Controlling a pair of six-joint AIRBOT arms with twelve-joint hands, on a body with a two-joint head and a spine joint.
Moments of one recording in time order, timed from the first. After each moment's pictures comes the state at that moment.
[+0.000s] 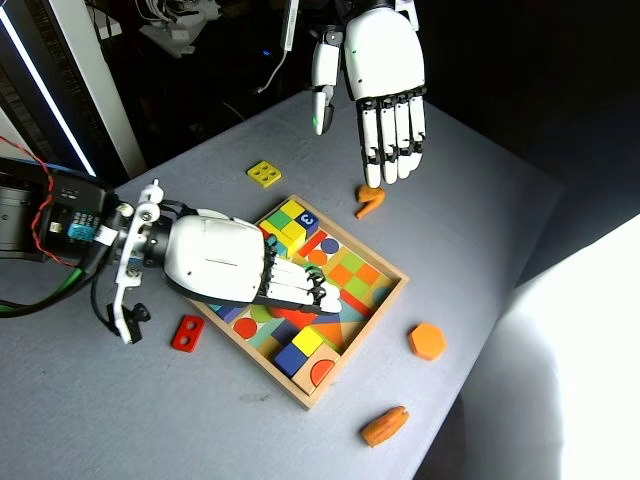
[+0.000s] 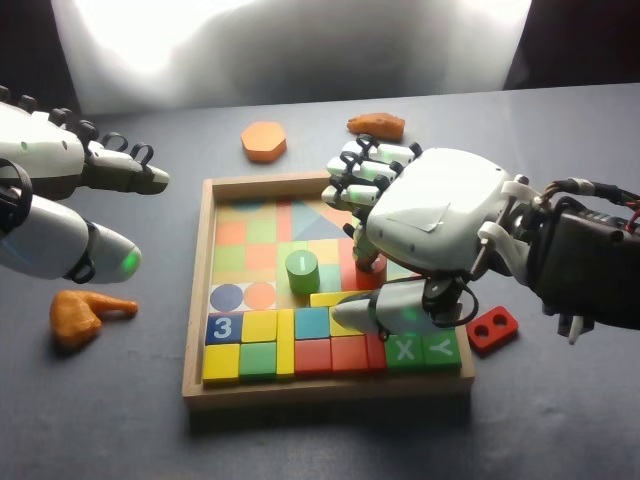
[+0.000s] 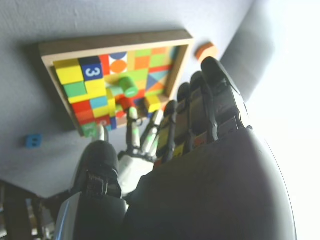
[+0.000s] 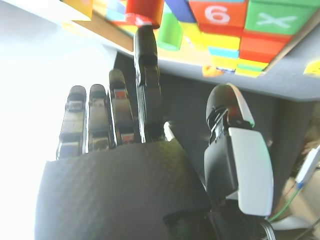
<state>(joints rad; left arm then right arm) -0.08 -0.64 0.85 0.20 0.59 0.91 -0.25 -1.26 1.05 0.75 0.35 -2.04</state>
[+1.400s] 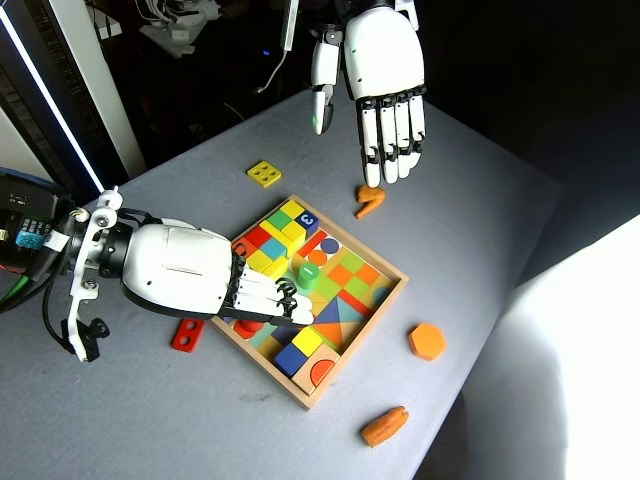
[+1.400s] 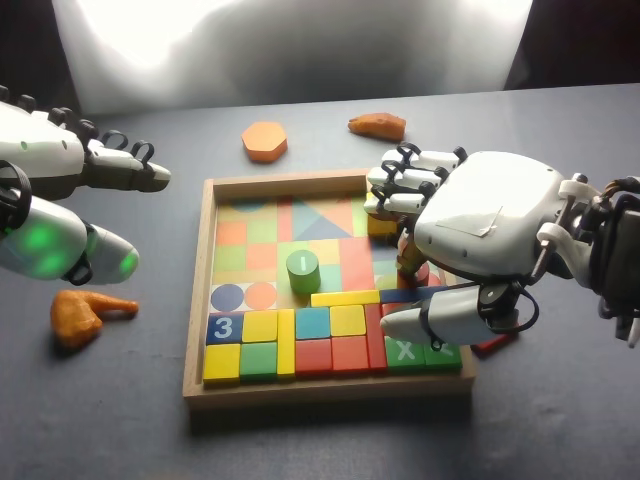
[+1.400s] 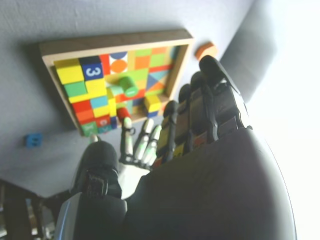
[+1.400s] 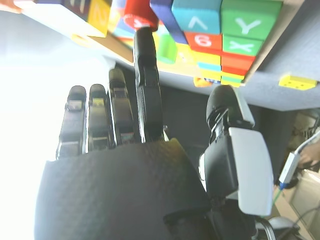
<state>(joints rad) -0.08 -0.64 0.85 0.20 0.59 0.91 -0.27 -1.14 0.99 0.74 0.27 -2.05</state>
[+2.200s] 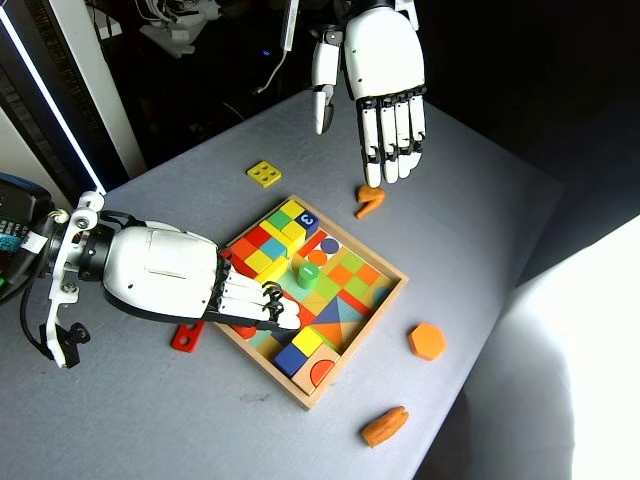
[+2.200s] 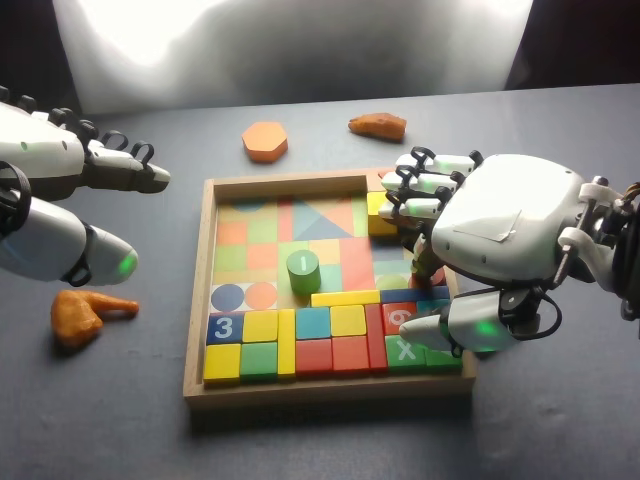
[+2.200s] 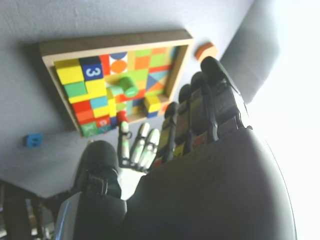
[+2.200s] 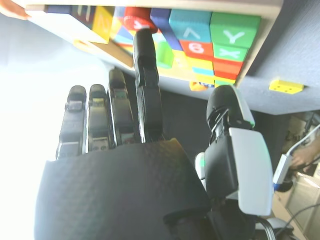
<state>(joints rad) -0.08 -0.64 0.85 0.20 0.59 0.91 -0.27 -1.10 0.96 0.74 0.25 -2.07</state>
